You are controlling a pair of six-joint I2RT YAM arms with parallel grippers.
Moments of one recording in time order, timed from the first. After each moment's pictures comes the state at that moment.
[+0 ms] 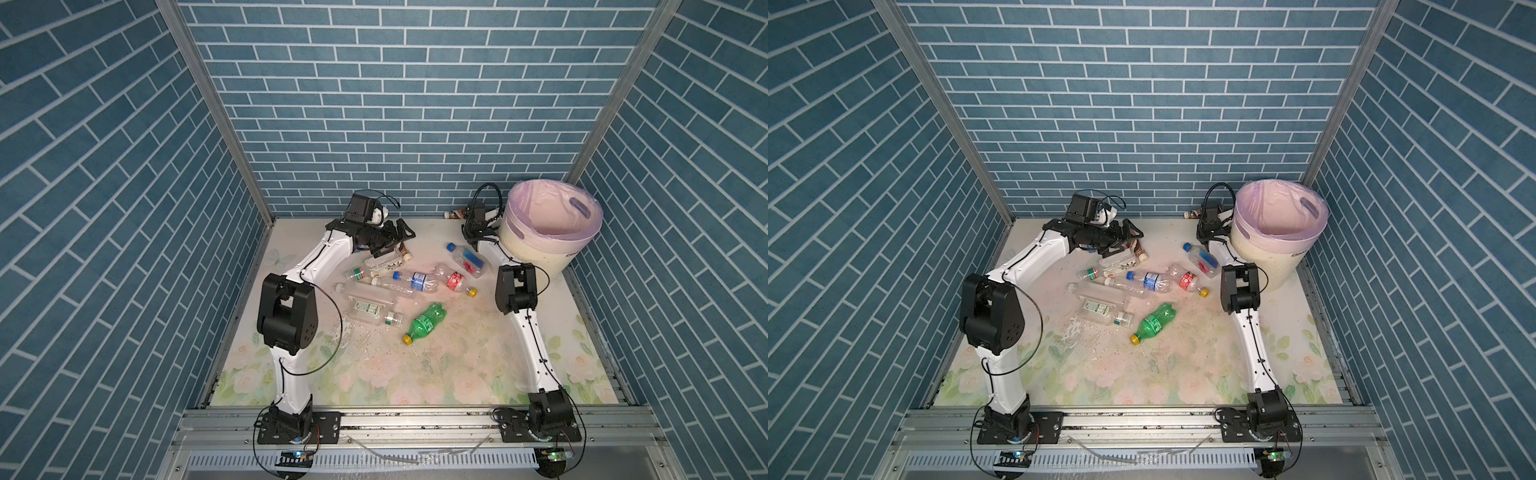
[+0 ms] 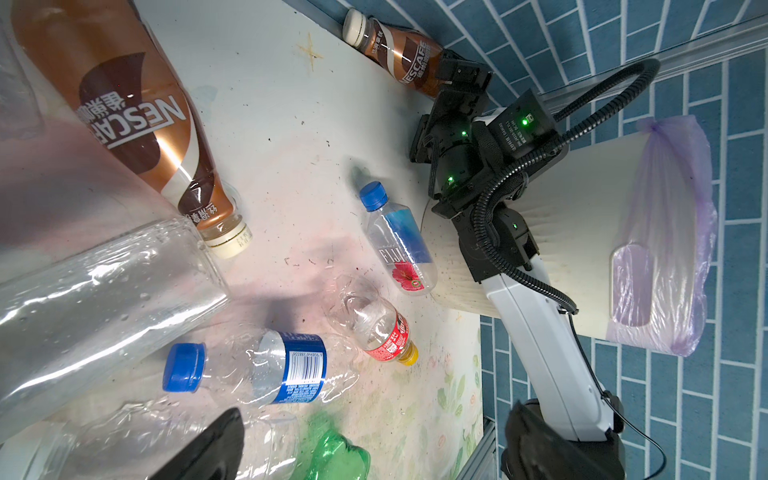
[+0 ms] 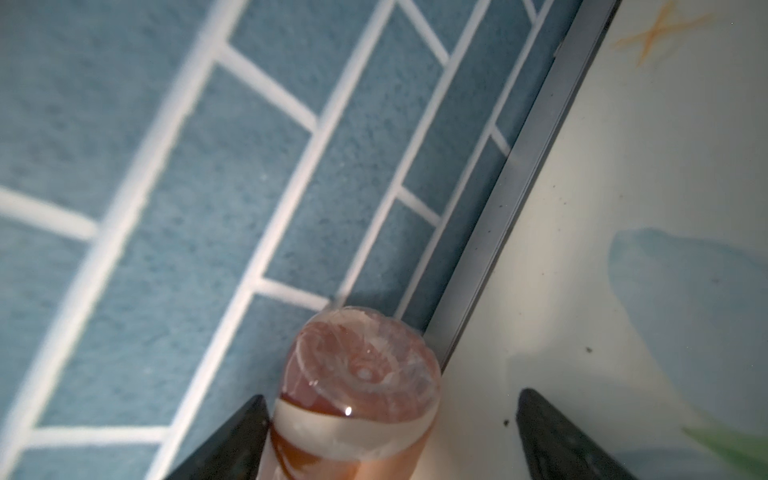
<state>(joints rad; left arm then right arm) -0.35 1.96 1.73 -0.54 0.60 -0.69 0.23 2.89 2.53 -0.03 0.52 1.11</state>
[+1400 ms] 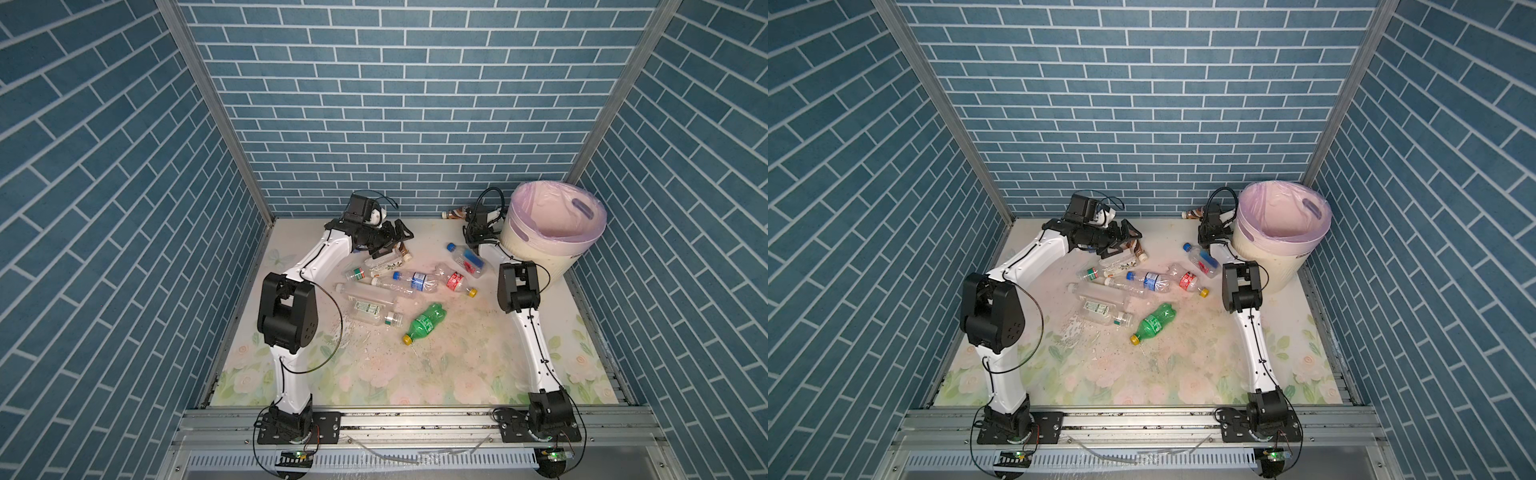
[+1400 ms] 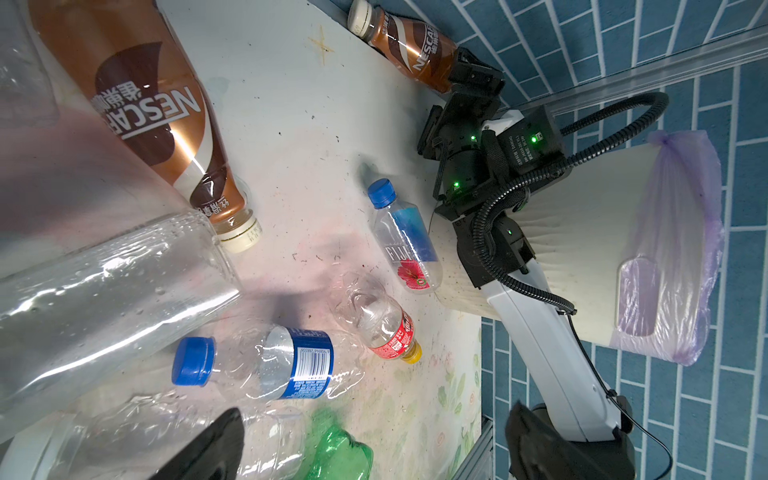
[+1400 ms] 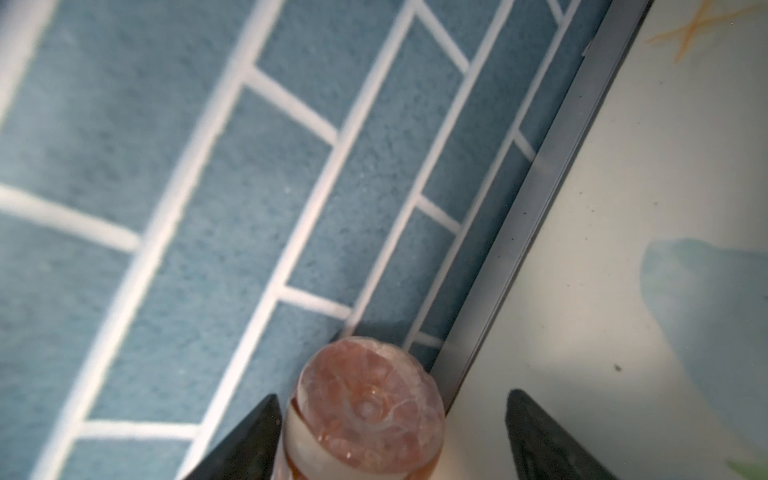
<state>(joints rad) -0.33 1.97 1.73 -0.56 0.61 -0.70 0.22 2.83 2.39 0.14 0.49 1.07</state>
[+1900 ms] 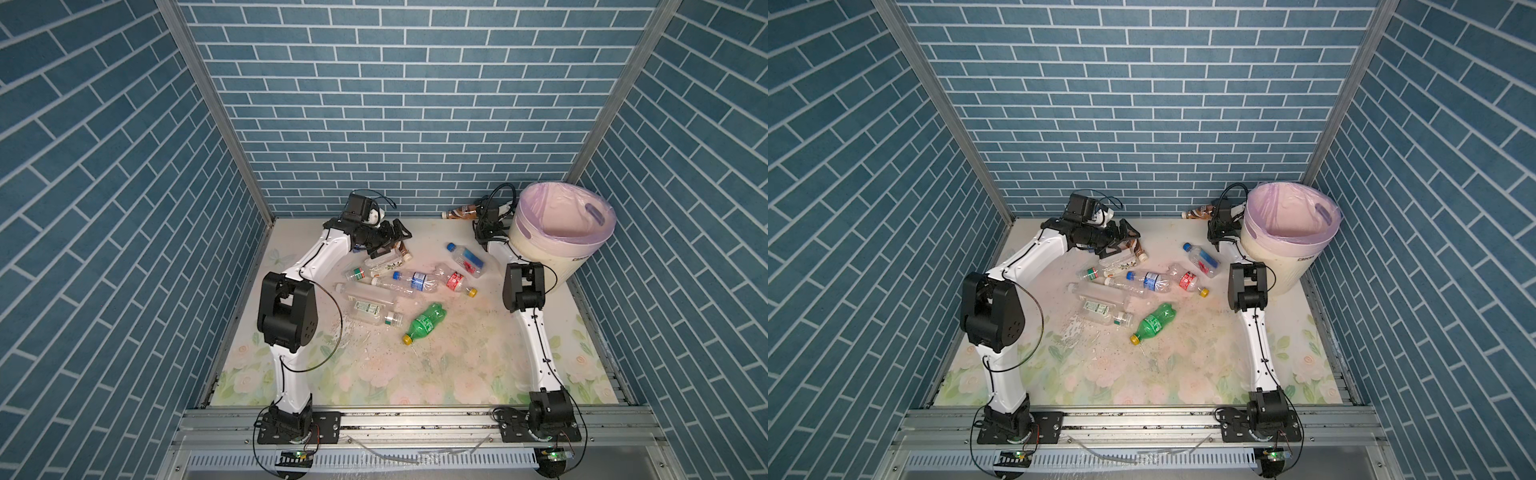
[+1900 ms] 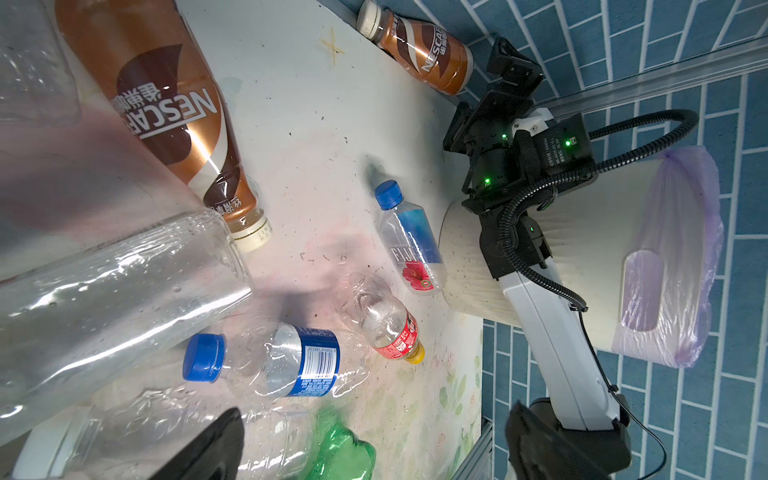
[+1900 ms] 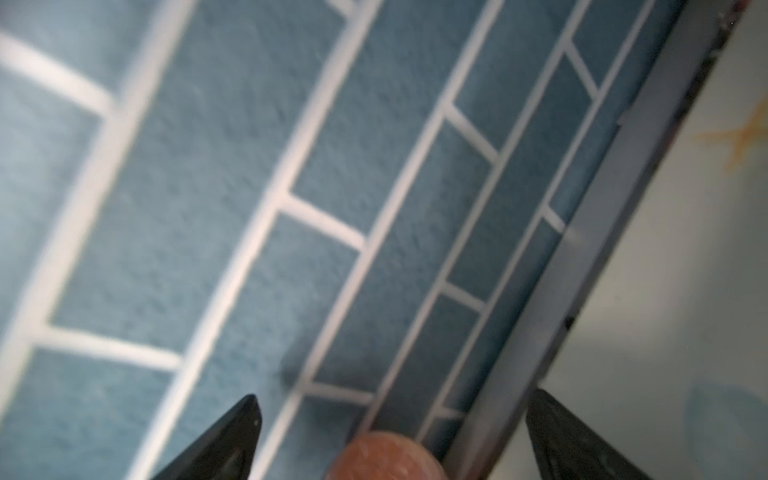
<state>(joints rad) -0.32 1.98 1.74 -0.58 0.61 -0.70 0.16 2.87 2.49 0.17 0.39 1.04</state>
